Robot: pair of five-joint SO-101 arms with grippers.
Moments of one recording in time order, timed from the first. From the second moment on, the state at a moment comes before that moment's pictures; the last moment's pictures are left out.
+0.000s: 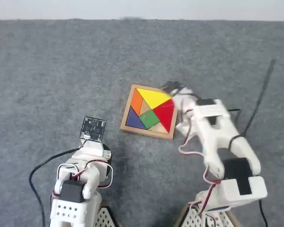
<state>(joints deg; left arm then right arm) 2.8 -102.5 97.2 71.5 2.7 -9.1 2.5 34.2 52.6 32.8</state>
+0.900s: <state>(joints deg) 2.8 -102.5 97.2 71.5 2.7 -15.1 3.0 30.4 57.0 38.4</state>
